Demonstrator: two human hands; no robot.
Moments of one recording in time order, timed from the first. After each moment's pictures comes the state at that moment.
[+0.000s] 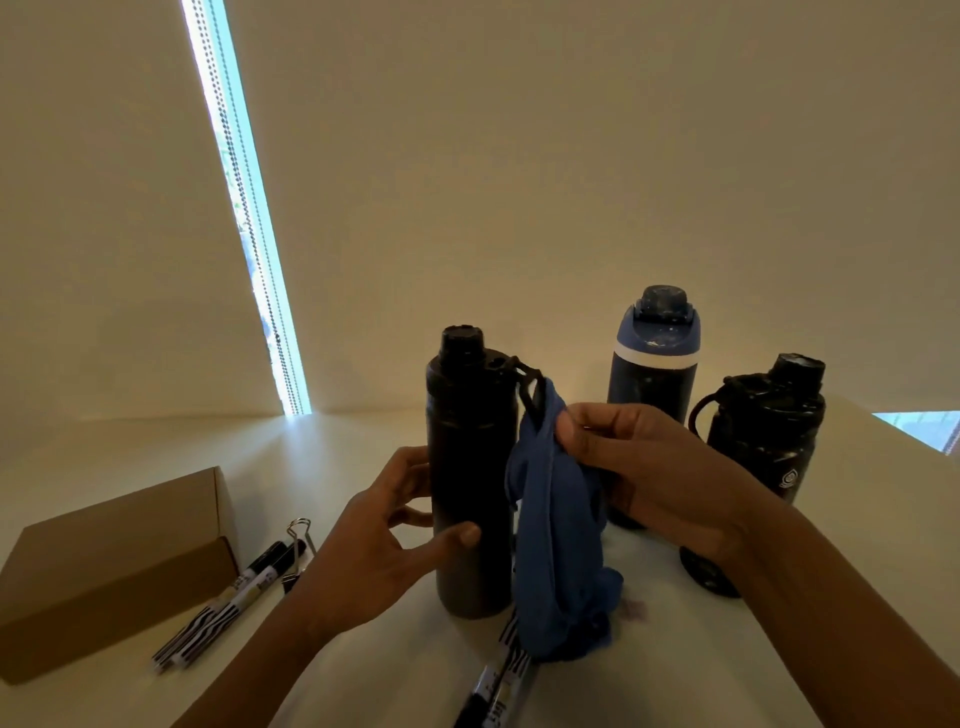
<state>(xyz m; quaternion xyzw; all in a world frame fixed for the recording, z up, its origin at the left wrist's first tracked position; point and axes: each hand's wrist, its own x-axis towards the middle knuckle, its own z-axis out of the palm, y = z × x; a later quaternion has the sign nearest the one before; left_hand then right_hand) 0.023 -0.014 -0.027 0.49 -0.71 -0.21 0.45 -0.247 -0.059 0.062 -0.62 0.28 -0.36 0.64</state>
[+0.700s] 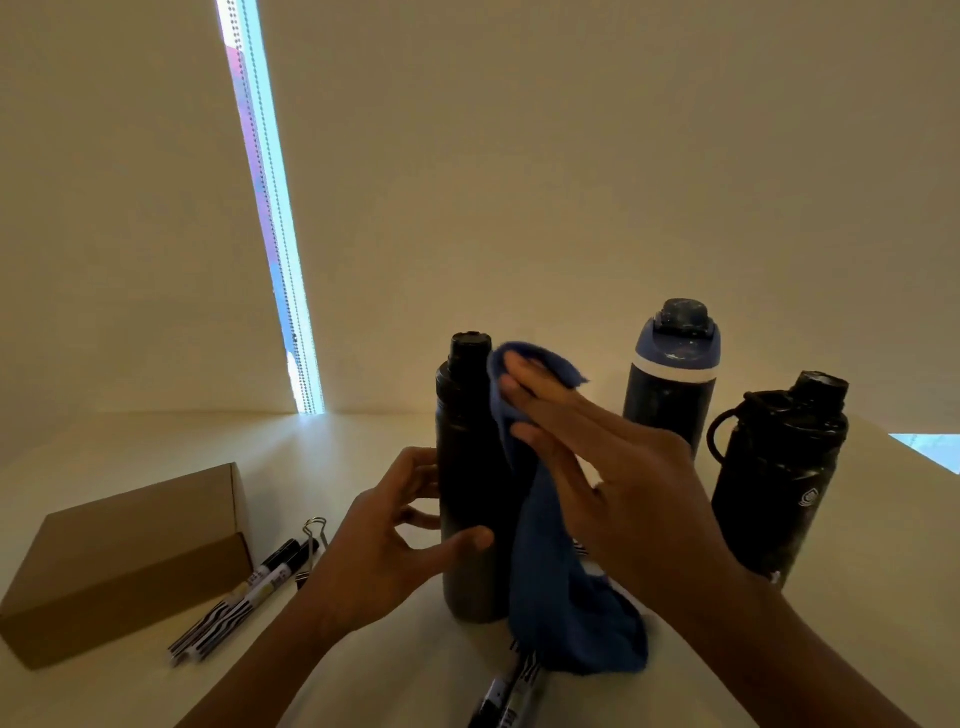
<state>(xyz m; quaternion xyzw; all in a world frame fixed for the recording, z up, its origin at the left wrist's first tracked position) 0.028 -0.013 -0.027 0.49 -0.71 -0.19 0.47 -0.207 -0.040 0.047 -0.84 0.23 -0.48 -0.07</state>
